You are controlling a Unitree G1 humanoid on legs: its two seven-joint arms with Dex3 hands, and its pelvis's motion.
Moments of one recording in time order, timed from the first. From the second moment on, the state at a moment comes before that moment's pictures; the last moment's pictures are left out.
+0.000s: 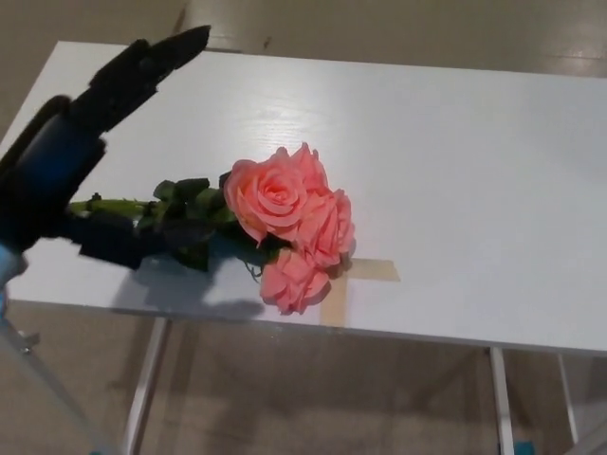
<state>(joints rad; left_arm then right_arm) -0.35 0.58 0.01 -0.14 0.05 -0.13 -0.31 -0.24 -0.27 0.02 1.32 -0.22 -0.08 -0.06</state>
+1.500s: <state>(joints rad) -0.79 0.41 -0.39 0.67 0.58 0.20 -0.06 -0.27 -0.29 0.03 1.32 -0.23 -0.08 -0.05</state>
